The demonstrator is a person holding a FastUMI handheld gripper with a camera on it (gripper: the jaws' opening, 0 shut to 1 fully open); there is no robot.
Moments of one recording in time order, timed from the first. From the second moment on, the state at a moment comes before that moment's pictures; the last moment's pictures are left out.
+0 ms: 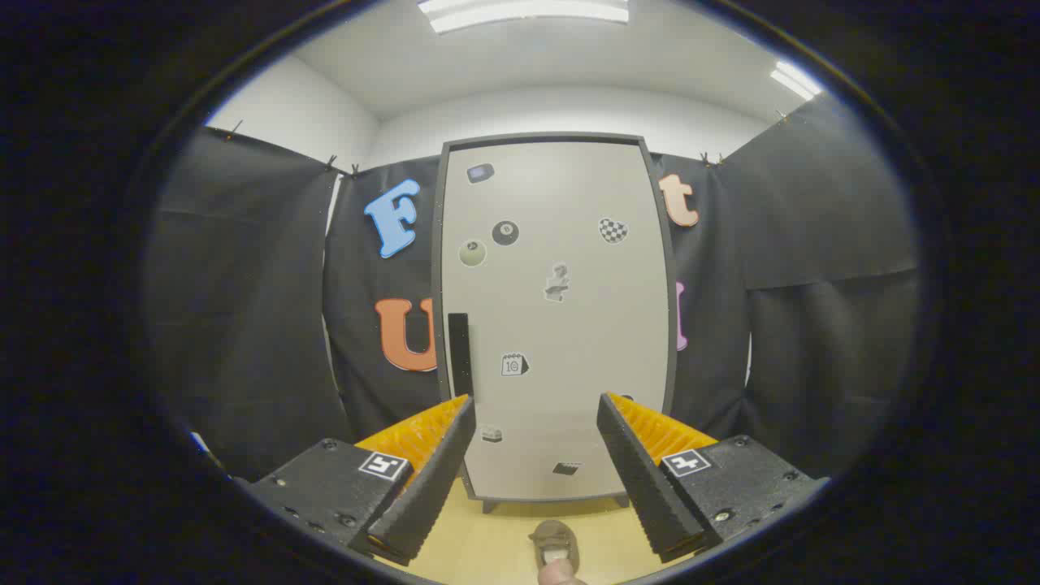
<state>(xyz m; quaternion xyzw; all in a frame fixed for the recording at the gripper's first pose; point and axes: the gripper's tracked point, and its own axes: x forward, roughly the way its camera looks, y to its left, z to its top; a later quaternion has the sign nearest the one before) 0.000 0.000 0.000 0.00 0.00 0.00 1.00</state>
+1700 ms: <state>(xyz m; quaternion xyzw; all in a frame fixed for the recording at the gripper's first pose) 0.136 0.078 0.012 0.00 0.00 0.07 1.00</state>
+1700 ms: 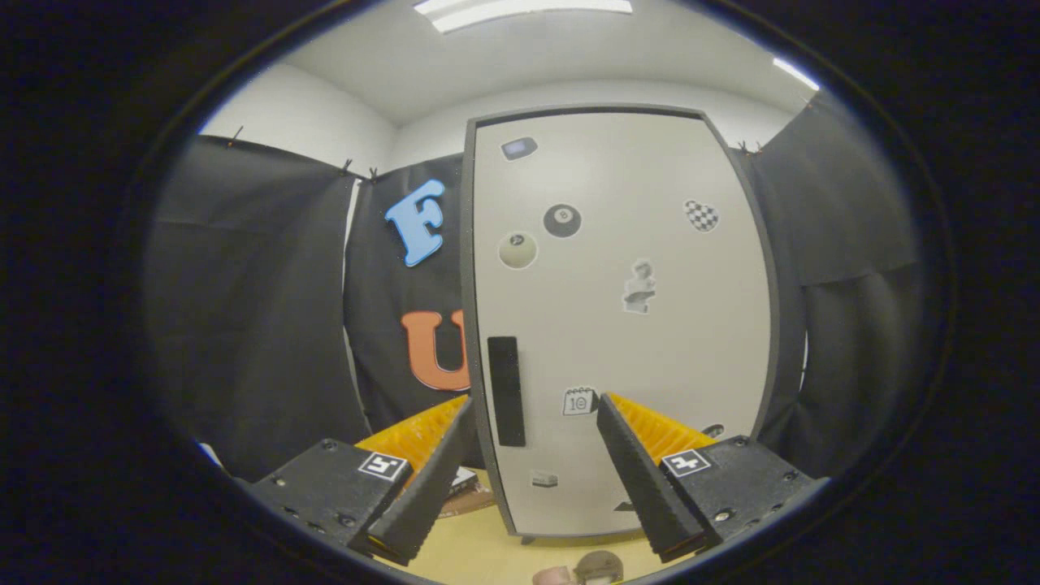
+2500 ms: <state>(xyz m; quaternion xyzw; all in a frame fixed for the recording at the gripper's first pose) 0.246 0.091 -0.024 -0.03 0.05 -0.03 1.00</state>
